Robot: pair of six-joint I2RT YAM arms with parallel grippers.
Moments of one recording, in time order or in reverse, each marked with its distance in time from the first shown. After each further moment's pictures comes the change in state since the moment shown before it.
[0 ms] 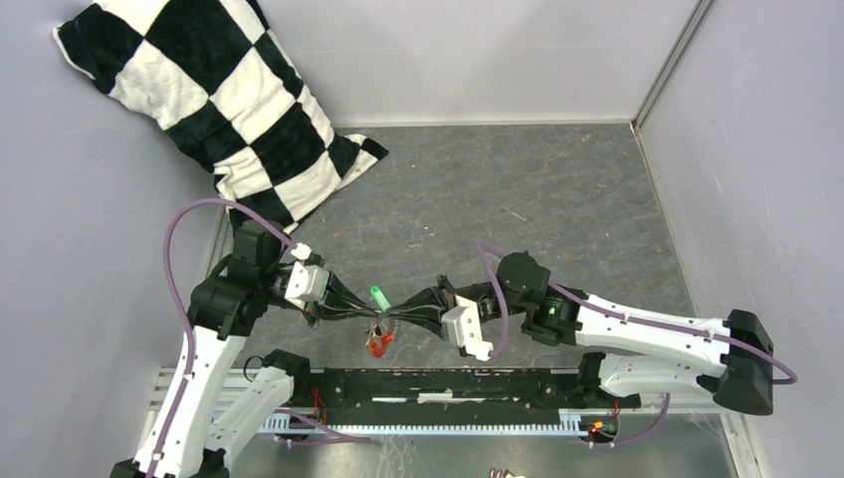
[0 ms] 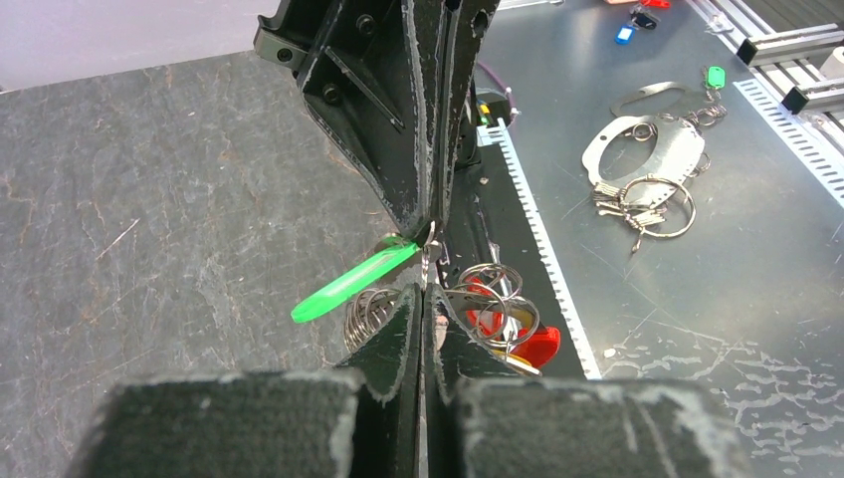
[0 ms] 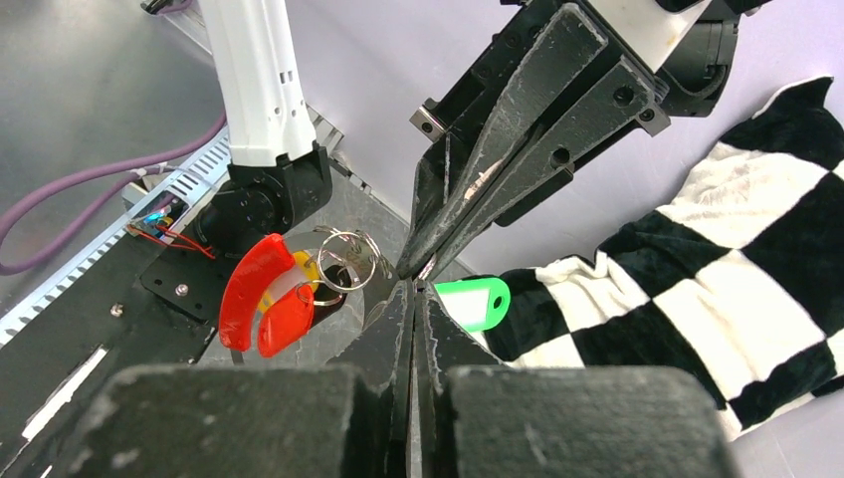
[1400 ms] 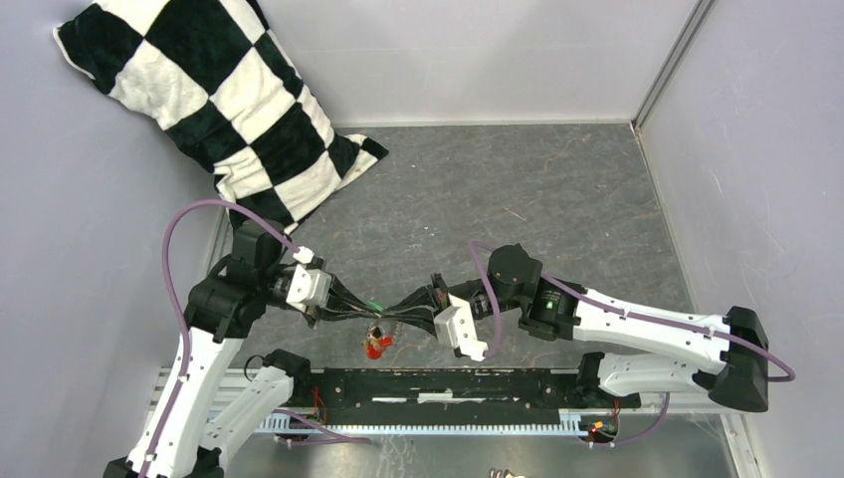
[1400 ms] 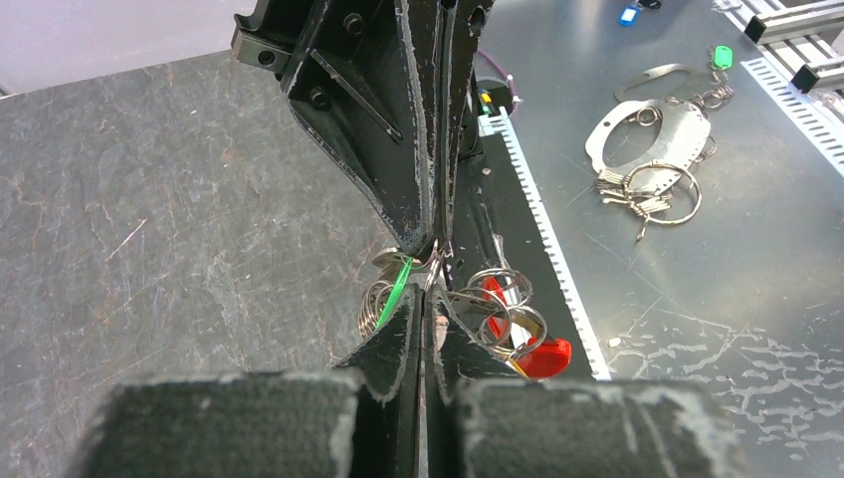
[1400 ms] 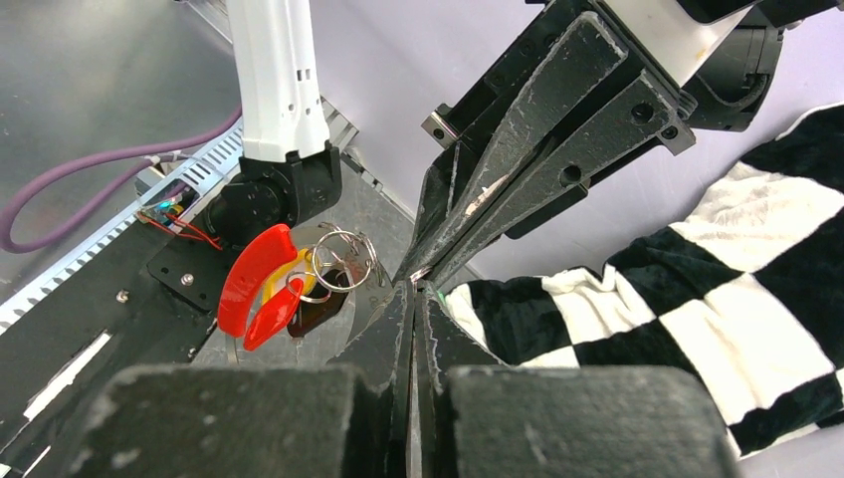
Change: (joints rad) left arm -0.050 -0.003 0.029 -0.002 -0.054 0.000; right arm 0.007 0.038 0.092 -0.121 -0.046 -0.066
